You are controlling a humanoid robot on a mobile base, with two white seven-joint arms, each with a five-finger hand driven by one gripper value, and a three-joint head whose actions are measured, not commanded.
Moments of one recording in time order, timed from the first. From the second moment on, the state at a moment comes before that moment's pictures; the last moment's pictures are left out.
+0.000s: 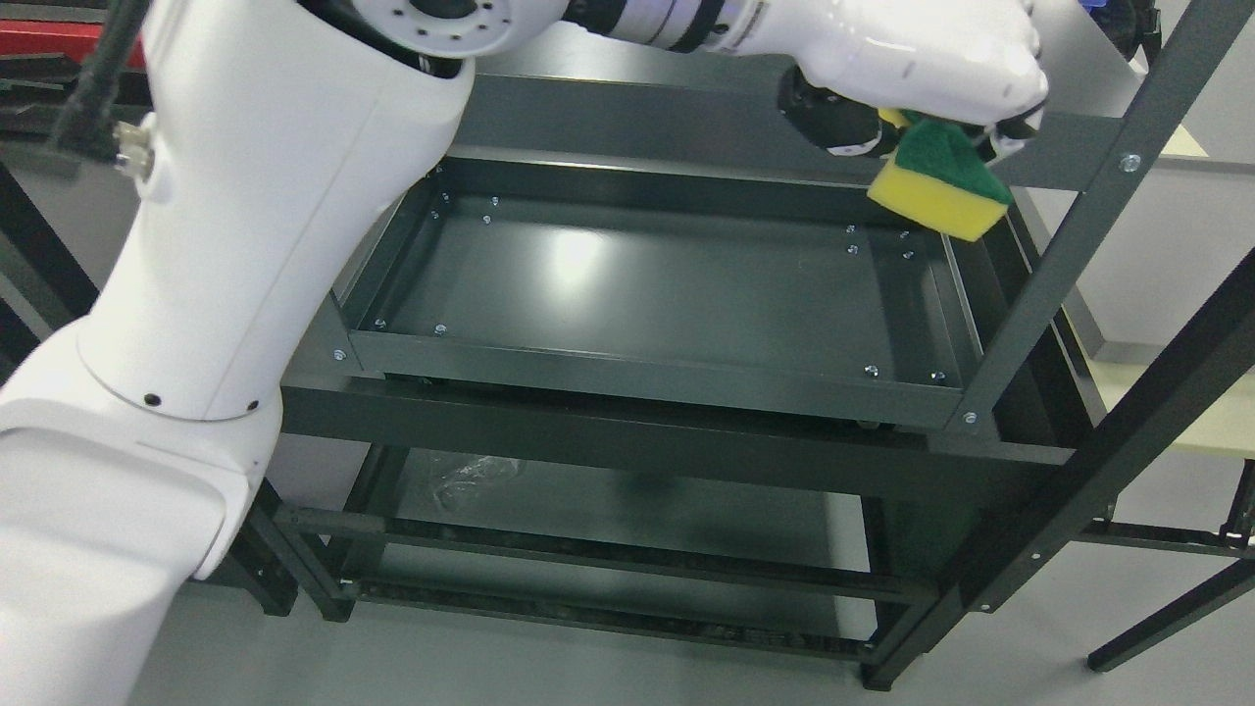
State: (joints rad) left arm -1.58 0.06 -0.57 -1.42 -0.49 -0.66 -1.03; right arm -0.08 0.00 -0.21 0.00 -0.12 0.00 -0.07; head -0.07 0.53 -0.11
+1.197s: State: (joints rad) left arm -1.42 0.29 -0.43 -1.42 -0.49 -0.78 -1.04; right arm -0.08 0.00 -0.21 0.00 -0.12 0.00 -0.07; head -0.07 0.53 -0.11
